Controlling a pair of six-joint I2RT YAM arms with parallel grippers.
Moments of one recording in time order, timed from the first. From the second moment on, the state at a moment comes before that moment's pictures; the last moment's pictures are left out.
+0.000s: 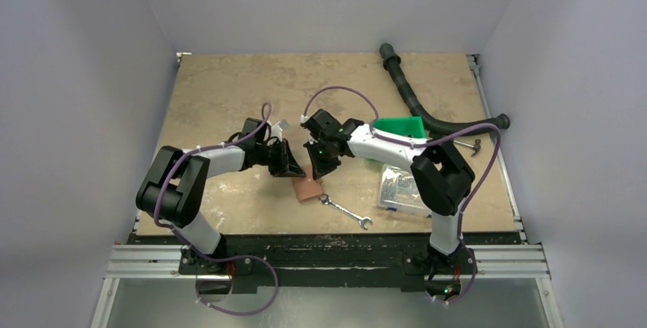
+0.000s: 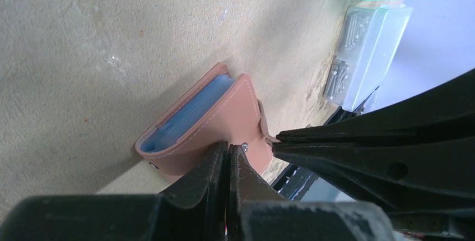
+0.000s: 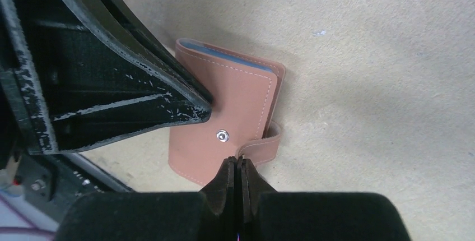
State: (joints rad) left arm -0.33 1.64 0.72 -0.04 0.67 -0.60; right arm 0.85 1.90 1.39 -0.62 -0.11 0.44
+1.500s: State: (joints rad) left arm -0.33 1.64 0.72 -0.04 0.67 -0.60; right arm 0.82 1.94 1.38 -0.55 -0.22 0.44
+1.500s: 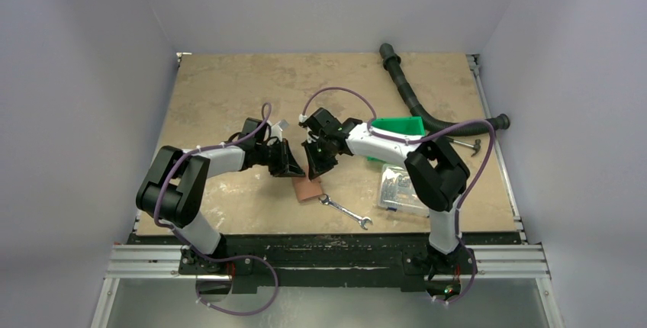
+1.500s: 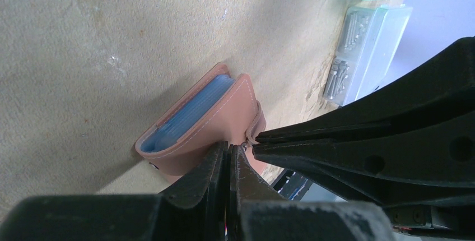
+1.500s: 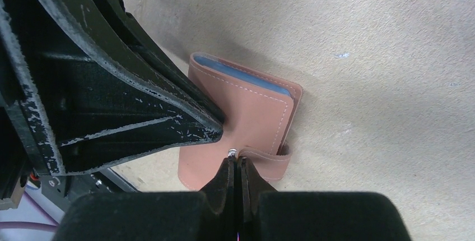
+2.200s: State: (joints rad) left arm -0.33 1.64 0.72 -0.04 0.67 -0.60; right arm 0.82 1.95 1.39 -0.53 -0.26 0.47
